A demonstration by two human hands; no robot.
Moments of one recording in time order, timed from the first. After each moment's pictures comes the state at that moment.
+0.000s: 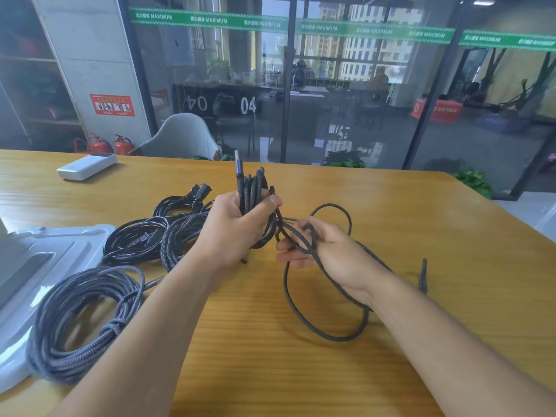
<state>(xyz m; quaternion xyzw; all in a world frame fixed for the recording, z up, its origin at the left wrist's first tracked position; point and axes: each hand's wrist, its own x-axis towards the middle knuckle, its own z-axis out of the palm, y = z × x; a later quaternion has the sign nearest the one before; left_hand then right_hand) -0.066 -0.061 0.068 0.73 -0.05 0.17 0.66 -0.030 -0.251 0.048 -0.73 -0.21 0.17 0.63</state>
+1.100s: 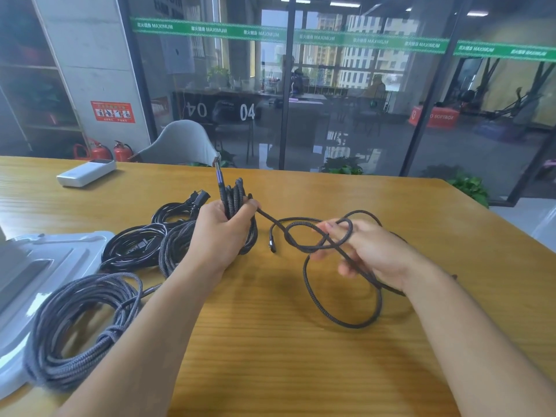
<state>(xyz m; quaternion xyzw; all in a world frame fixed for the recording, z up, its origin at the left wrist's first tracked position) -0.051 -0.048 0.057 0.73 0.02 0.22 0.65 -0.018 -0.299 0.080 -0.80 -0.13 0.19 0.56</state>
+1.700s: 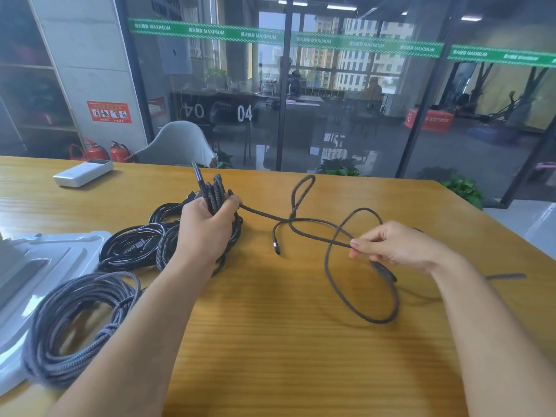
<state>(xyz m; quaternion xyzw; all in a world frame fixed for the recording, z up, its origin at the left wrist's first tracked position) -0.047 -0.038 0.057 0.70 0.06 0.27 0.66 0.012 -0.358 0.079 -0.91 -0.15 0.15 0.37</state>
